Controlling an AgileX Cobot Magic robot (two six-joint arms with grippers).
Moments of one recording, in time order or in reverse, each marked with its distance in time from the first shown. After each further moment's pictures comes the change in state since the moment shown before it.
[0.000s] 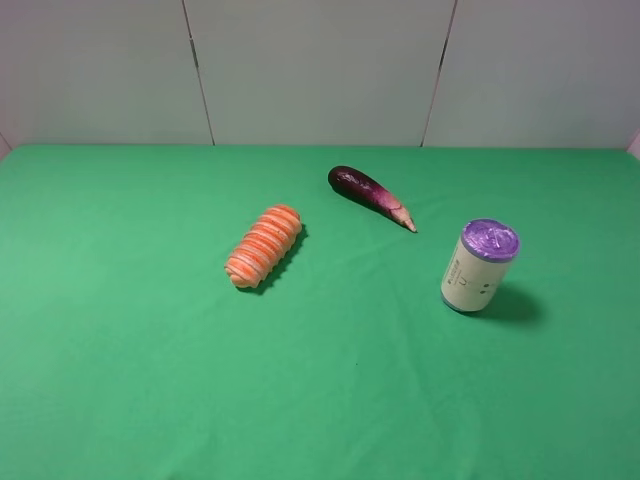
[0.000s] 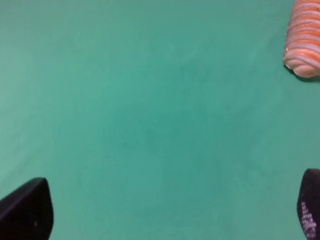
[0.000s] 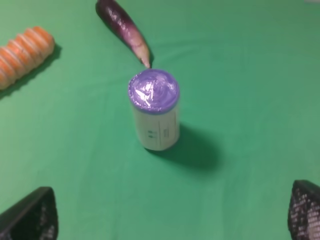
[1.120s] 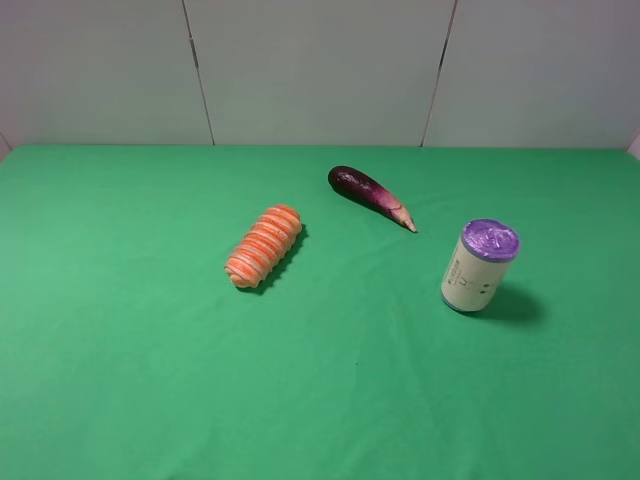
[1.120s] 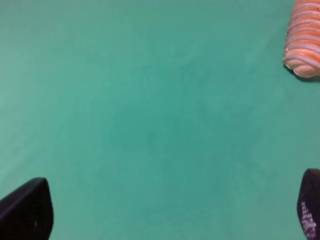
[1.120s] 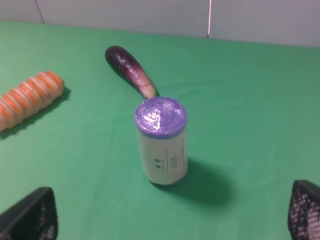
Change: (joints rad) left arm 0.000 0.000 0.000 0.000 0.000 0.000; right arm -0.024 -0.266 0.212 0.026 -0.147 0.006
